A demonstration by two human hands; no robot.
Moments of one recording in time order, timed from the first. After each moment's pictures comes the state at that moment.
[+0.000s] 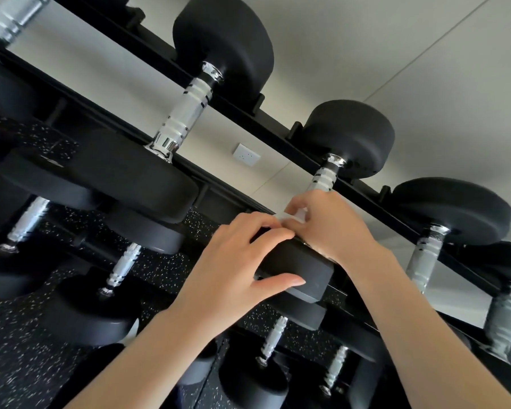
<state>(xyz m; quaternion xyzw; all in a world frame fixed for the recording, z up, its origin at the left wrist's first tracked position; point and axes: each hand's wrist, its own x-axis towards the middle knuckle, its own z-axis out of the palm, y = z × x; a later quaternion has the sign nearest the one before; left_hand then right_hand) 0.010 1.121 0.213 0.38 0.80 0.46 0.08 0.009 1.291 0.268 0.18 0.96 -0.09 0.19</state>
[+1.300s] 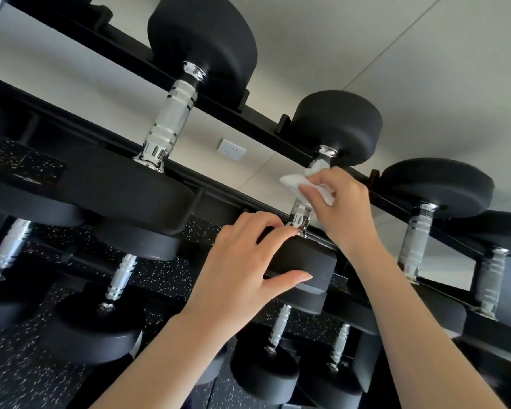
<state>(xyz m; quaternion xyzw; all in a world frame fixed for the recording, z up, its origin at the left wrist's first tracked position) 0.003 1.119 0.213 0.42 0.79 0.44 0.05 0.021 1.310 0.248 0.19 0.96 -0.16 -0.11</state>
